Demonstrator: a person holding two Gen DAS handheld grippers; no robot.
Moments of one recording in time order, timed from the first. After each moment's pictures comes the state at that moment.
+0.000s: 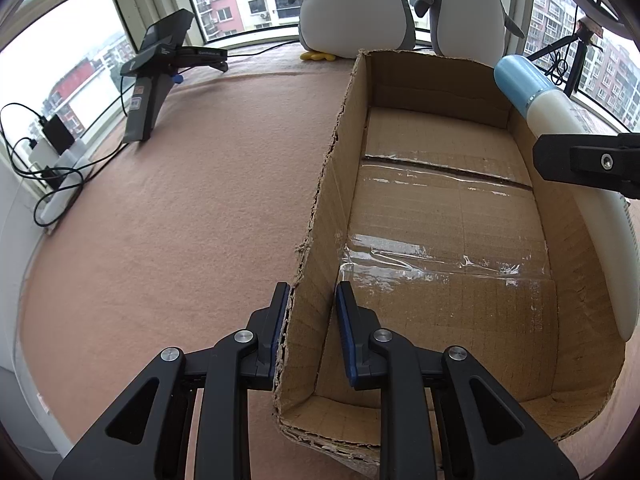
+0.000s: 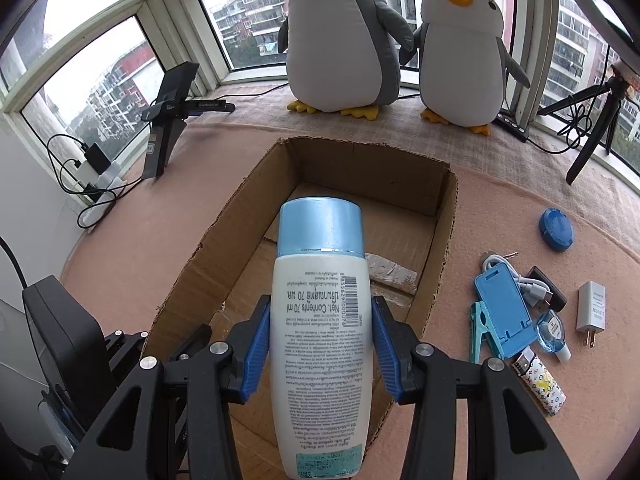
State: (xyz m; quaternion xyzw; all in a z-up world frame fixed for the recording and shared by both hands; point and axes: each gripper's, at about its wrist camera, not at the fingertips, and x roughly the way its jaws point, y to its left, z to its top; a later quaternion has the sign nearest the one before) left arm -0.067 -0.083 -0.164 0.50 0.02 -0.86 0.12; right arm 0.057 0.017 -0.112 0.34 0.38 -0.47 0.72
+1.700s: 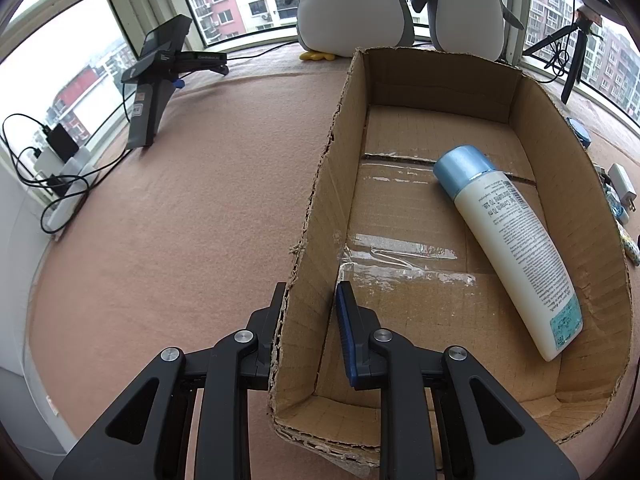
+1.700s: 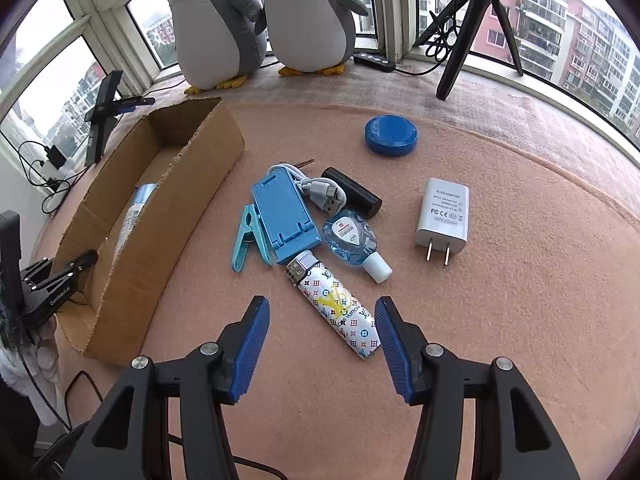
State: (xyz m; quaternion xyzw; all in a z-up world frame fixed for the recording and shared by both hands) left arm -0.064 -0.077 -0.165 0.50 0.00 -0.86 0.13; right arm -0.125 0.021 -0.138 0.34 0.41 -0.47 0.70
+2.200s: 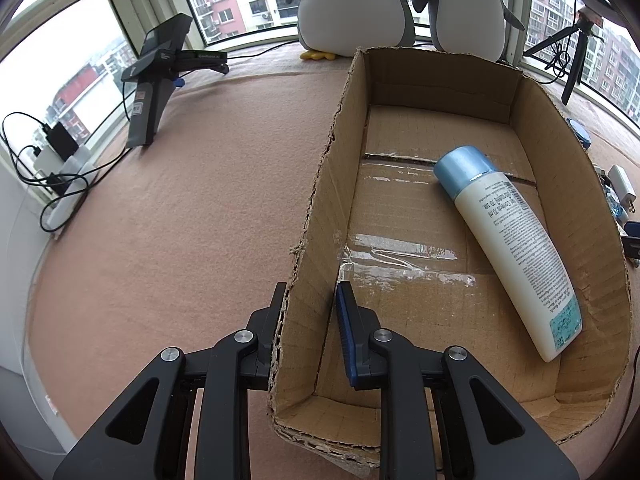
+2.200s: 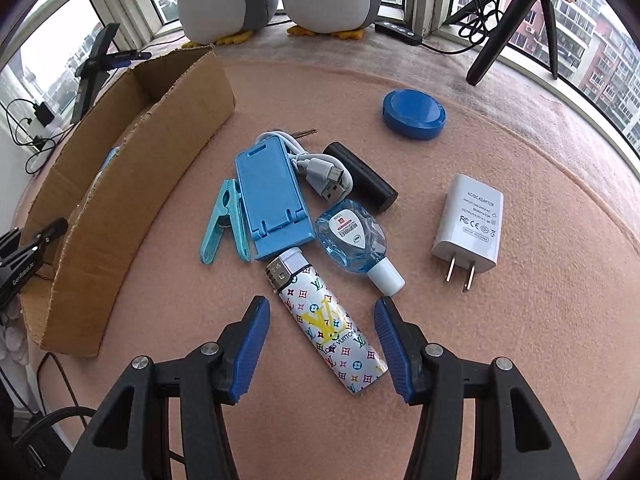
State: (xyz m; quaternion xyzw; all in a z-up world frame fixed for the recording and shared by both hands) left arm -0.063 -0.077 -0.165 0.50 0.00 -0.86 0.13; right arm -0.113 -0.004 -0.165 0.32 0.48 -0.44 0.69
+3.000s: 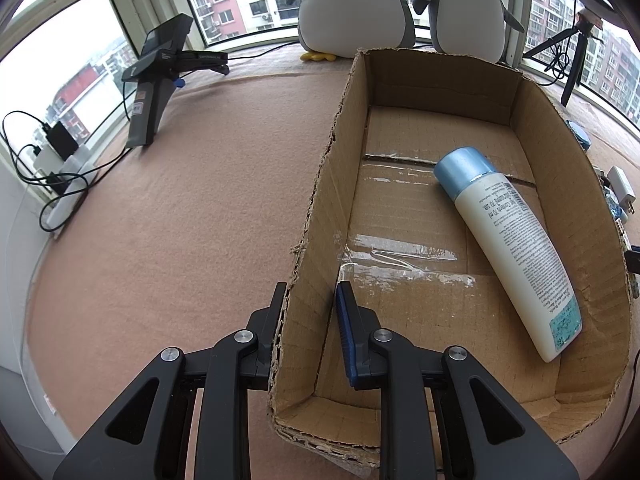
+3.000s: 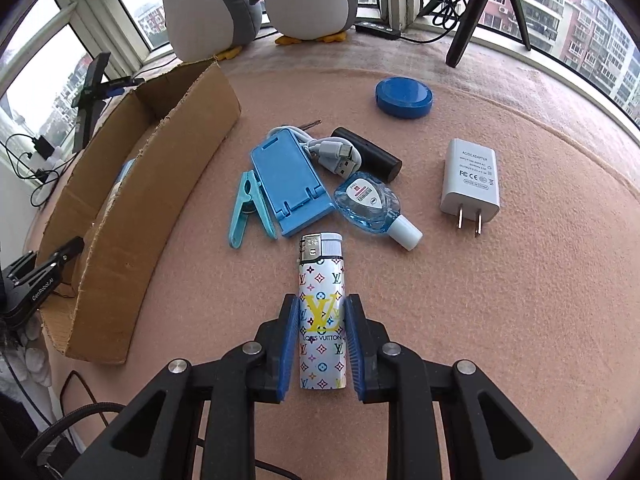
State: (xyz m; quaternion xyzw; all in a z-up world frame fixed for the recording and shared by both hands) left arm -0.063 -0.078 -0.165 0.50 0.00 -0.86 0.14; right arm -0.117 0.024 -0.158 0.36 0.43 -0.46 0.68
